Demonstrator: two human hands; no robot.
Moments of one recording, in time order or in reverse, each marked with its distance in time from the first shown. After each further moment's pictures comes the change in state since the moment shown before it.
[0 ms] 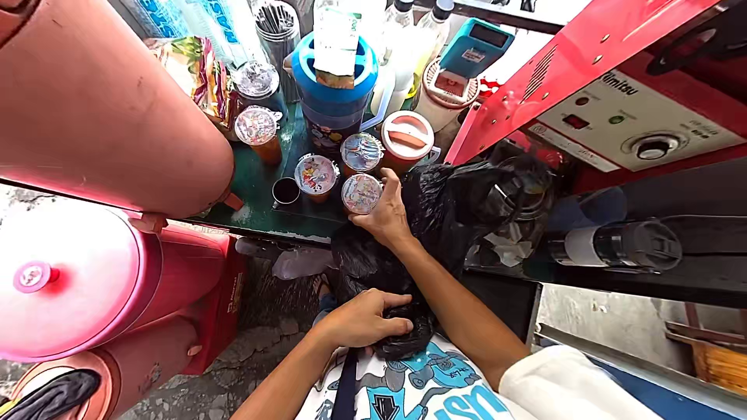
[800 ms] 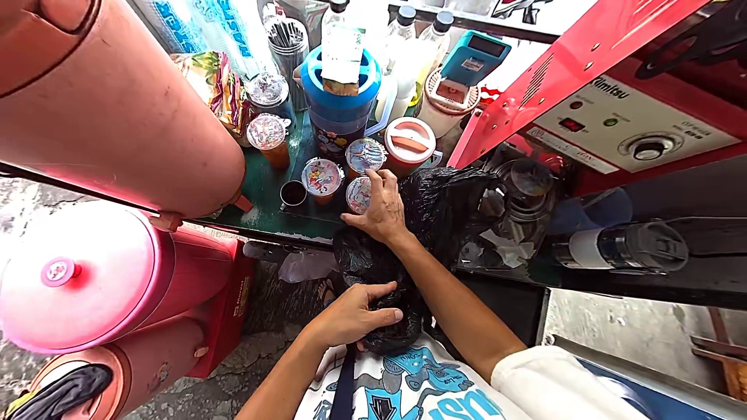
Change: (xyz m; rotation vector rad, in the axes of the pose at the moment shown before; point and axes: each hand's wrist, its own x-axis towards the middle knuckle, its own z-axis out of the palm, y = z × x) left_hand -0.023 -0.006 0.000 -0.165 0.169 0.030; right_hand 0.011 -0.012 0.006 -0.193 -0.016 -0.099
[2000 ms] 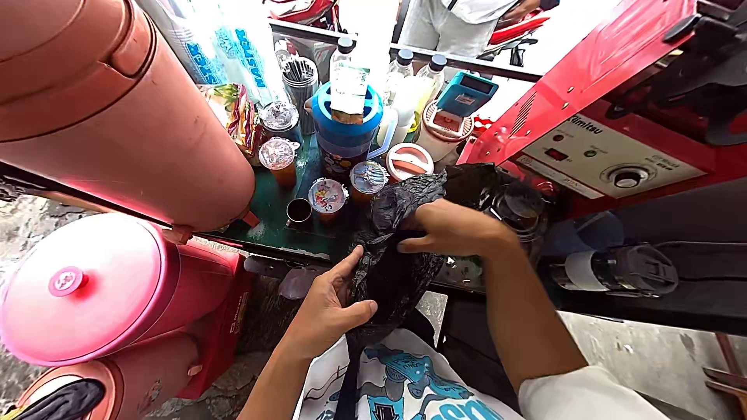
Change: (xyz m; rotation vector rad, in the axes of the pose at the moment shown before) left_hand -0.032 0.043 -0.015 -0.301 0.332 0.519; right_hand 0.017 -0.021 -0.179 -0.056 -0.722 -0.208
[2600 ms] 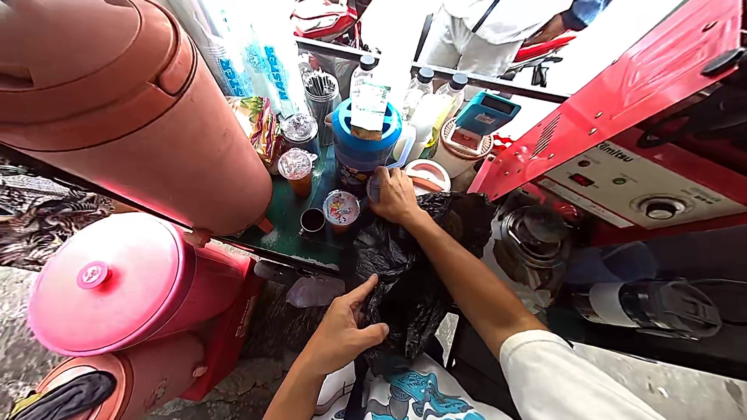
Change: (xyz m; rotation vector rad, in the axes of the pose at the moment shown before) left_hand -0.005 -0.028 -0.004 0.080 0.015 -0.099; right_hand 0.183 0.053 0.060 -0.211 0.491 0.151
